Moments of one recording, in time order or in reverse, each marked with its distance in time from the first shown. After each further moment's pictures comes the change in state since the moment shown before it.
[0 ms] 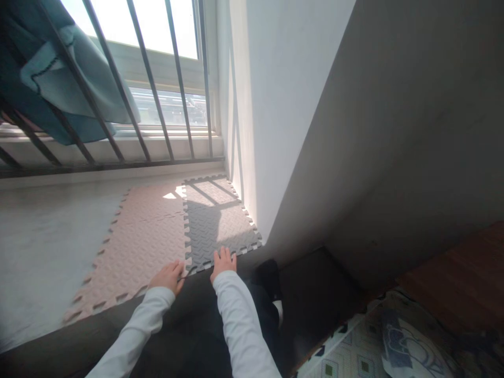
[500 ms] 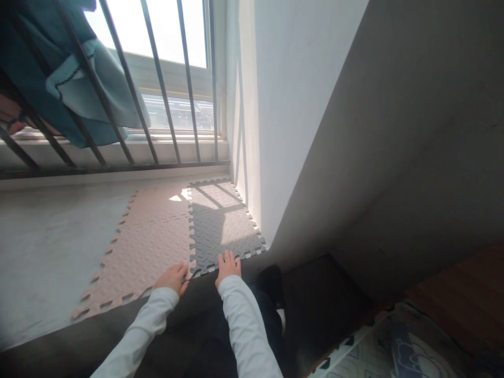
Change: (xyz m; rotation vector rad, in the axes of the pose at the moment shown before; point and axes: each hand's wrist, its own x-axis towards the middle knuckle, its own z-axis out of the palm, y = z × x) left_hand -0.001 0.002 -0.005 -0.028 -0.017 -0.024; right_hand -0.005 0.001 -0.003 -0.005 0.002 -0.032
